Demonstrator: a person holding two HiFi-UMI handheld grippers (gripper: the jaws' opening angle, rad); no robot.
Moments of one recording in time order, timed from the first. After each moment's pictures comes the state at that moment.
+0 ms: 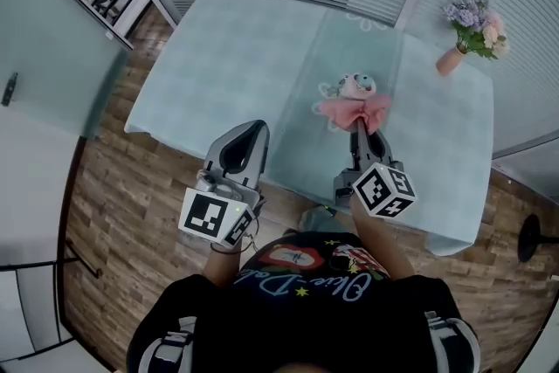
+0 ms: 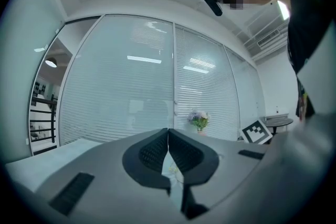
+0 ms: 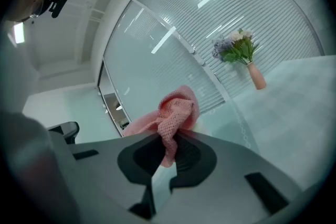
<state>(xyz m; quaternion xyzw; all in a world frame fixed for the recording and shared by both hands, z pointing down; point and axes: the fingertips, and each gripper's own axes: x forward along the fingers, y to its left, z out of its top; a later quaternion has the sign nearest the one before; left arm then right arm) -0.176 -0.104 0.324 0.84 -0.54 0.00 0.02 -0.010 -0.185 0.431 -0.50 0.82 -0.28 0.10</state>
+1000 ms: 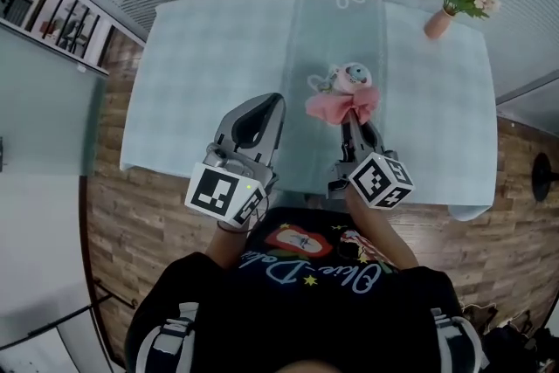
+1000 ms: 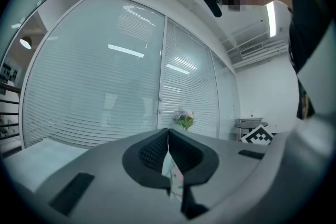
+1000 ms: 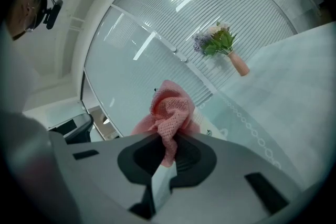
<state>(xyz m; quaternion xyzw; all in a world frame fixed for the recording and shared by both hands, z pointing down) -0.149 -0.193 0.328 0.91 -0.42 0.01 0.03 -0.025 -0.209 0.455 -0.54 0.75 -0.34 0.15</state>
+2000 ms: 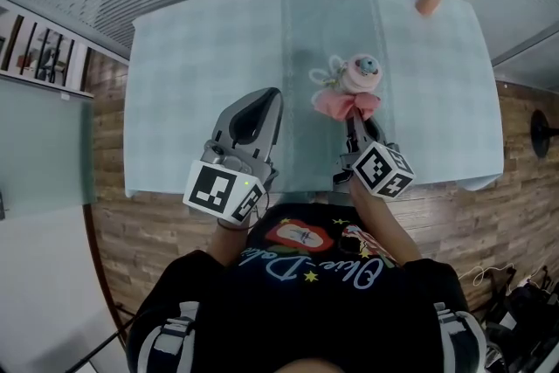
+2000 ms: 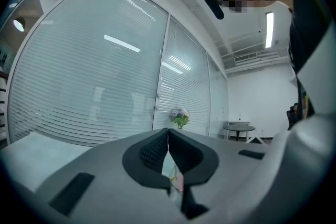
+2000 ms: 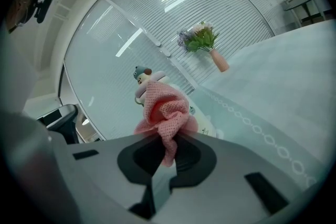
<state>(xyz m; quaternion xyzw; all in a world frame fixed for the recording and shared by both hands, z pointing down) -0.172 -0.224 0.343 0.93 -0.36 0.01 0.06 -0.029 -0.214 0.506 -0.62 0.68 -0.37 0.13</state>
